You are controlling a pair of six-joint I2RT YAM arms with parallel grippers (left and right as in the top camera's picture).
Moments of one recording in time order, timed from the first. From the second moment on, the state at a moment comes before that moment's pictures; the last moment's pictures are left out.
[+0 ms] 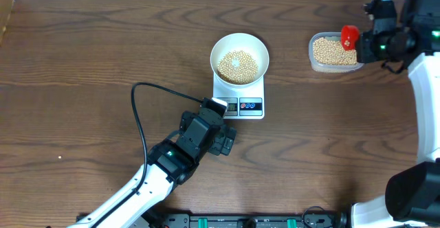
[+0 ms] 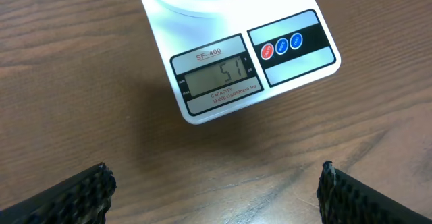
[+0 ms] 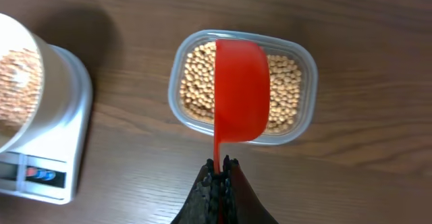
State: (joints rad) left arm -0.69 1.15 0.61 -0.34 -0.17 -0.23; right arm -0.13 1.68 1.61 -0.95 -0.21 -0.23
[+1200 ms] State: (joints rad) left arm -0.69 1.15 0.61 -0.34 -0.17 -0.23; right arm 0.04 1.68 1.61 -0.73 -0.15 -0.19
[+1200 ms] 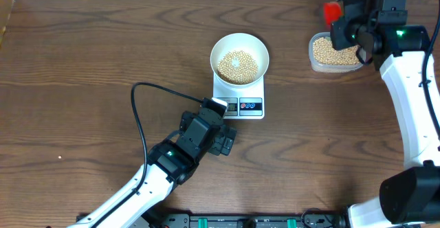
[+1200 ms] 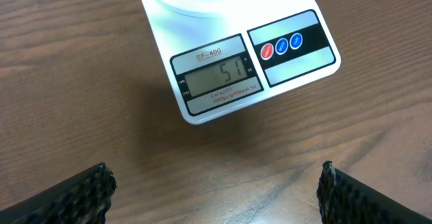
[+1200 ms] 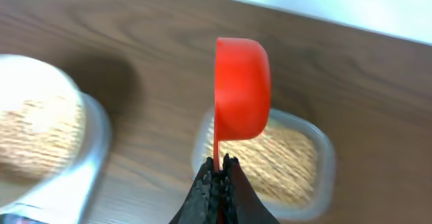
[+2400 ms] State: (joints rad) left arm -0.69 1.15 0.61 -0.34 -0.17 -0.23; right arm 0.41 1.87 1.61 -0.63 -0.33 -0.25
